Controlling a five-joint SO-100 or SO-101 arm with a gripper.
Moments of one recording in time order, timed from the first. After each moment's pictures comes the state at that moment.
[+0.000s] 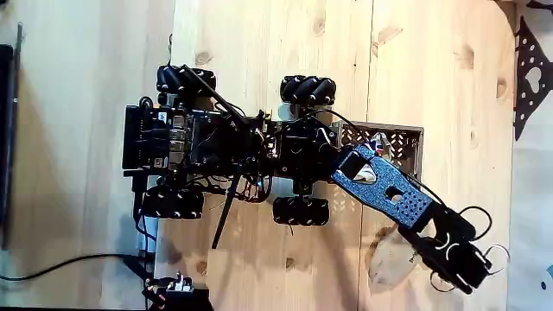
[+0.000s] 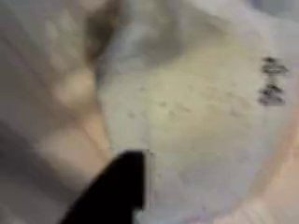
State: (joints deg) arm 41.0 32.3 53.1 74.6 -8.4
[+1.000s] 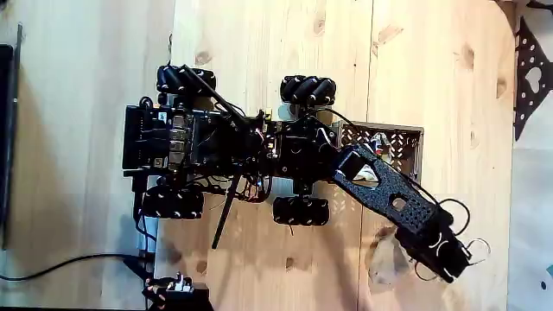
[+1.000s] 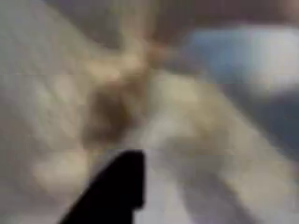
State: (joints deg) arm 41.3 18.0 52.6 64.5 -17.3
